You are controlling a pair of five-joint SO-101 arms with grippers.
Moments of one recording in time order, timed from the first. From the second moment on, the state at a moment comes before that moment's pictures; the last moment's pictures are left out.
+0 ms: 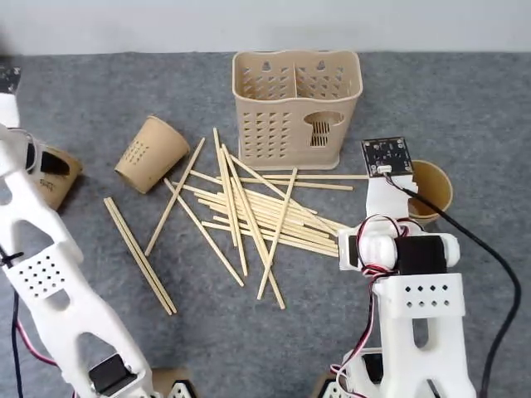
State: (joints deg) left arm -37.7 58.3 -77.6 99.0 -27.0; right arm -5.8 -45.5 36.9 84.1 0.5
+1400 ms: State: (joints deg) left arm -41.3 65.2 -64.7 82.2 -40.1; right arm -5.6 -45.5 39.0 81.8 0.5
